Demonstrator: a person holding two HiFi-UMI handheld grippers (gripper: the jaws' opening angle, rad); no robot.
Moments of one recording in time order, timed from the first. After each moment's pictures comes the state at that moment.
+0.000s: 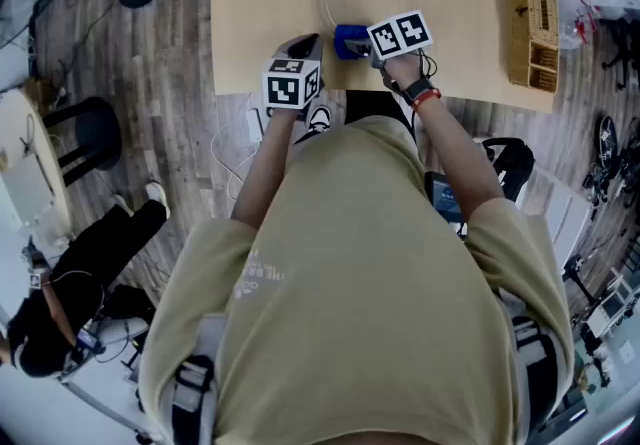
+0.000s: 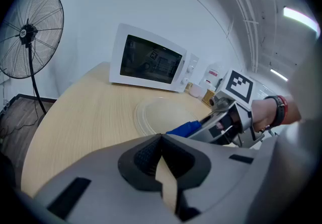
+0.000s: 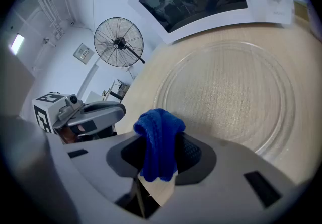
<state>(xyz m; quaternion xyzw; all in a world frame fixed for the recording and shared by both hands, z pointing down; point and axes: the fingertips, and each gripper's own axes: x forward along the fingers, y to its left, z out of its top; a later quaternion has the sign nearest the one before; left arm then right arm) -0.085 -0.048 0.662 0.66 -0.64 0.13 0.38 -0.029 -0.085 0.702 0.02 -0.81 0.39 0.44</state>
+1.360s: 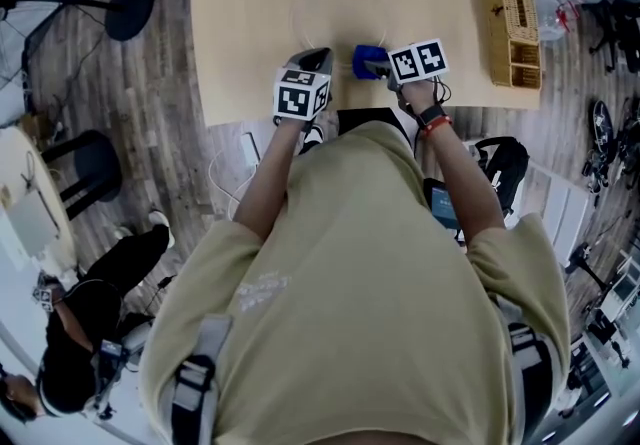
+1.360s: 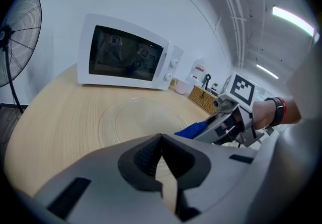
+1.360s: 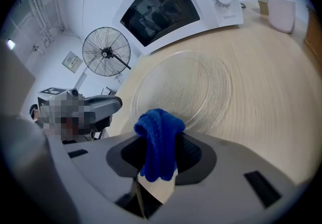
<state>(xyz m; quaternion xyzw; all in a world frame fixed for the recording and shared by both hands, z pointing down) -0.034 -0.098 0.660 0.71 -0.58 0.15 0.36 0.052 -0.128 0.700 0.10 -0.80 0.40 0.43</state>
